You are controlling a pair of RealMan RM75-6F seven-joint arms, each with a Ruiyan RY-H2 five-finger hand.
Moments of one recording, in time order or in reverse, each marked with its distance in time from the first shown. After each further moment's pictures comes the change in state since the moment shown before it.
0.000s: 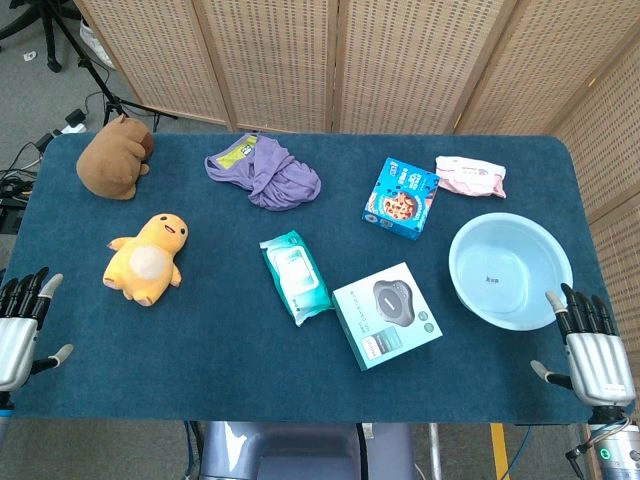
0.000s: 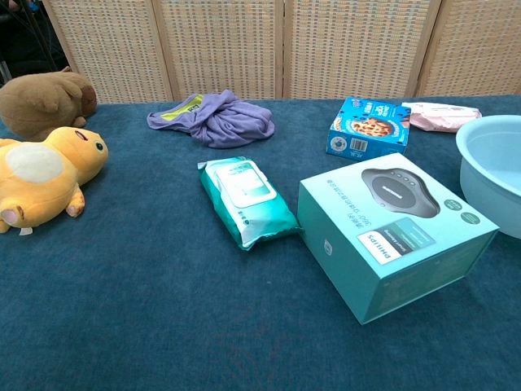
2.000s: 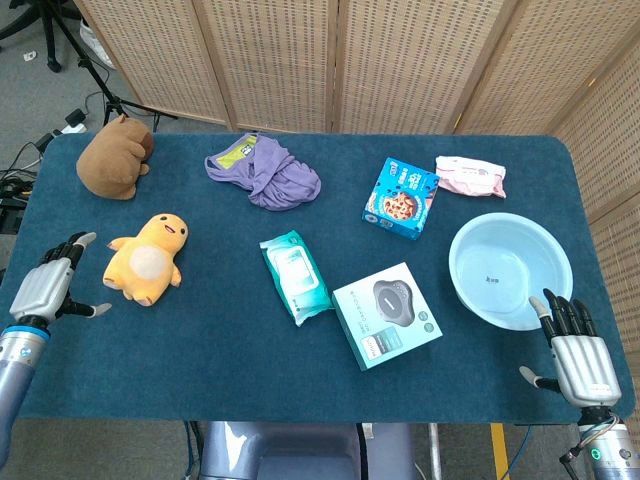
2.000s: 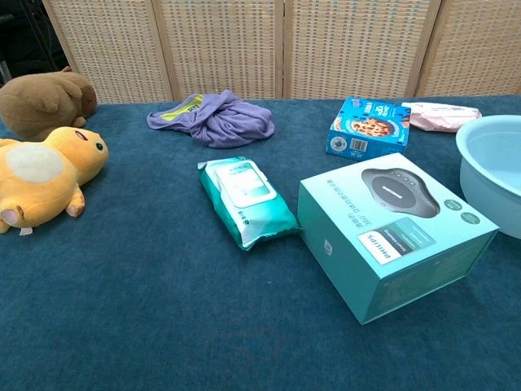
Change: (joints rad) left arm -0.329 0.146 -0.213 -0.221 -0.685 -0.521 -0.010; right arm 0.017 -0.004 -0.025 -0.005 -0.023 -0.045 0.007
